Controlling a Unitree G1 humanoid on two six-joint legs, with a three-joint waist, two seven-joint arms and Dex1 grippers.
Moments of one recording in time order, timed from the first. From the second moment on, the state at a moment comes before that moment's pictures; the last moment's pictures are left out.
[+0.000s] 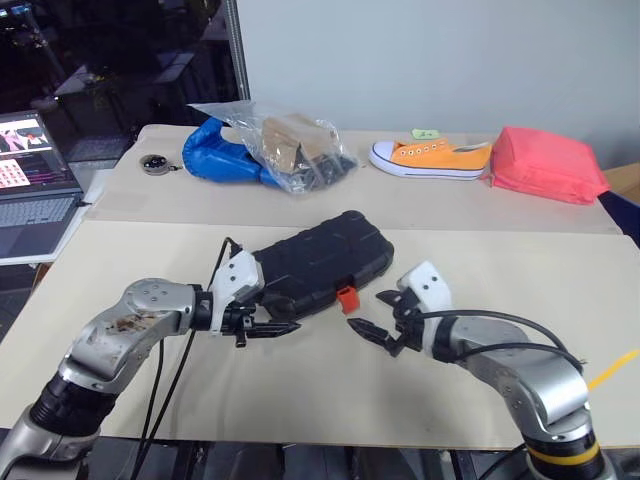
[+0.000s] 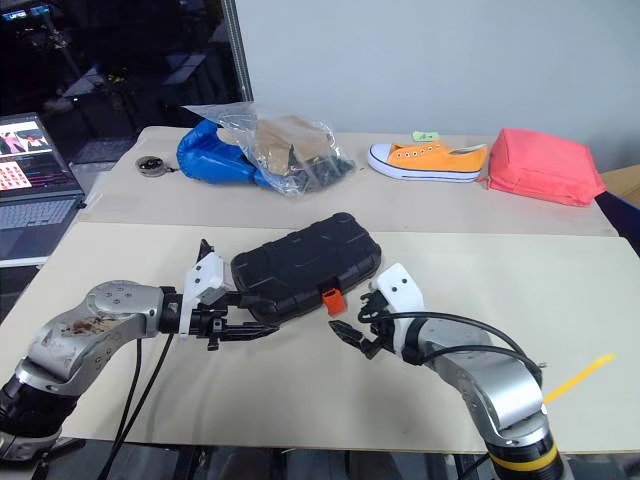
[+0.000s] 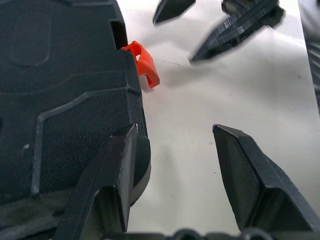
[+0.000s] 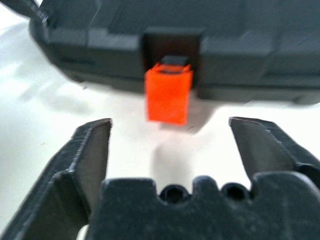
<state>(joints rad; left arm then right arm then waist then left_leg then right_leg) -0.35 0.82 -0.18 -0.33 -0.51 0.62 -1.00 -0.24 -0.44 0.11 -0.63 0.42 1.09 0.44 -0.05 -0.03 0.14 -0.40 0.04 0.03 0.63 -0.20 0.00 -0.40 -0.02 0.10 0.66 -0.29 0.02</state>
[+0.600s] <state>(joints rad) -0.36 0.80 -0.19 -0.32 -0.49 0.62 -1.03 -0.30 -0.33 0.19 -0.46 0.32 1.05 0.32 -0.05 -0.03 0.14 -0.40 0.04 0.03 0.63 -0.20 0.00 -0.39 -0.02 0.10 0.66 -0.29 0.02</state>
